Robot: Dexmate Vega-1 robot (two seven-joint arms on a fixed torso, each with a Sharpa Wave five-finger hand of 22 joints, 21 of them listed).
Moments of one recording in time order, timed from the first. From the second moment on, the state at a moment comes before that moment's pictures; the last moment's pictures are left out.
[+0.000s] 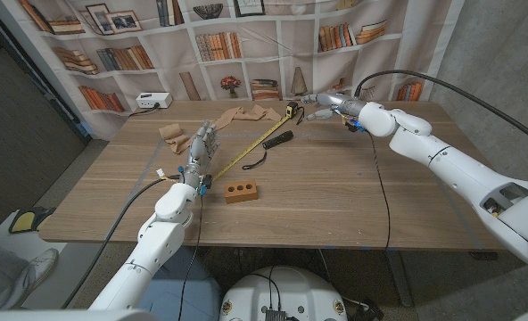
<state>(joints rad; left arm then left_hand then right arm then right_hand) 1.12 0.34 0.14 -1.59 -0.41 -0.17 0.06 0.05 0.02 0.47 -0.07 0.18 0.08 -0.08 0.19 0.18 0.04 0.01 0.21 0.20 0.01 0.00 0.18 0.17 0.07 0.06 0.19 0.17 -0.39 -0.64 -0.70 -1.32 -0.48 0.19 0.17 0.80 0.05 0.32 -0.15 0.20 0.14 0.01 0.21 0.20 0.18 -0.01 0.29 0.27 0.14 -0.04 0.28 0.23 0.32 0.01 0.21 0.17</state>
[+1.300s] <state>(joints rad) 1.13 0.35 0.15 -1.60 -0.41 -0.16 0.06 0.05 0.02 0.47 -0.07 0.18 0.08 -0.08 0.19 0.18 0.04 0.01 0.21 0.20 0.01 0.00 0.18 0.17 0.07 0.06 0.19 0.17 -0.29 -0.57 -0.78 -1.21 -0.59 0.25 0.21 0.85 0.05 0.32 -0.16 0.20 0.17 -0.01 0.22 0.20 0.21 -0.04 0.29 0.28 0.17 -0.04 0.31 0.26 0.37 -0.03 0.21 0.17</state>
